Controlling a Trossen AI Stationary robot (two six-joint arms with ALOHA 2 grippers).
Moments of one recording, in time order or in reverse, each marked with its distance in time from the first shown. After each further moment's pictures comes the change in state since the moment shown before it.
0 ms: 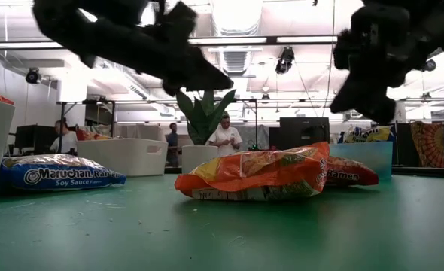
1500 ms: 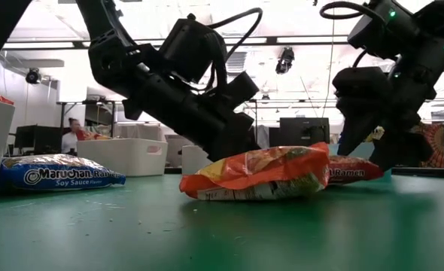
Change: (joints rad) left arm -0.002 0.465 0.277 -0.067 0.112 0.018; right arm 0.006 0.225 -0.019 -0.030 -0.003 0.371
